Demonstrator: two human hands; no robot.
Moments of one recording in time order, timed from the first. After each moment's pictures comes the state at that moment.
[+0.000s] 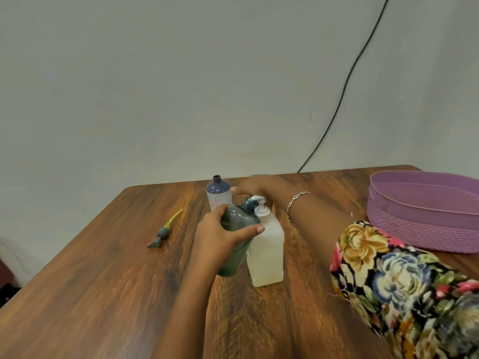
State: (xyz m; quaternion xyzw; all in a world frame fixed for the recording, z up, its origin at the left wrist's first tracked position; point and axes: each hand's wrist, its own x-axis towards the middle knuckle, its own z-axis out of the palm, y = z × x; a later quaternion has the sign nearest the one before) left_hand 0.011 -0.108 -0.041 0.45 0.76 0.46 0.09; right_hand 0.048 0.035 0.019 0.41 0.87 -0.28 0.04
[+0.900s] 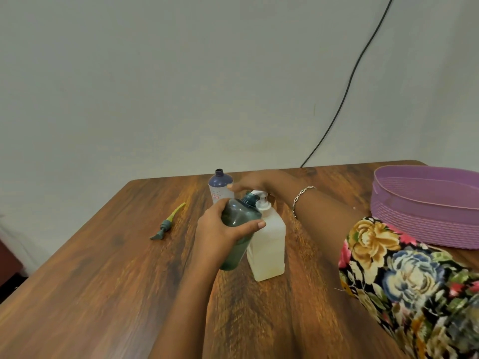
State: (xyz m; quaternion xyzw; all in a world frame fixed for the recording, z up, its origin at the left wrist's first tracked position) left_hand 0.016 -0.111 -0.038 0.45 0.75 0.48 0.07; right_hand 0.049 0.036 0.024 0.37 0.84 -0.39 0.06
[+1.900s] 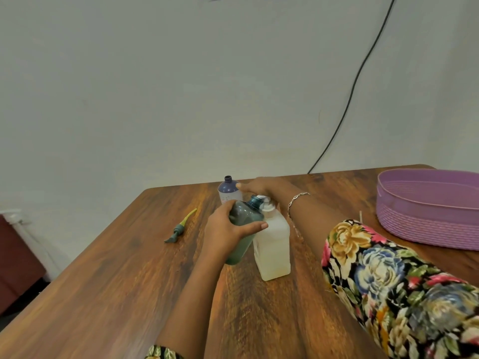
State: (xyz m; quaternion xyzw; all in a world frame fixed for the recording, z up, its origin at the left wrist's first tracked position) left_hand 0.013 -0.112 -0.044 0.46 0.76 0.45 0.06; right_hand 0.054 0.031 0.009 0.39 0.85 -0.36 0.00
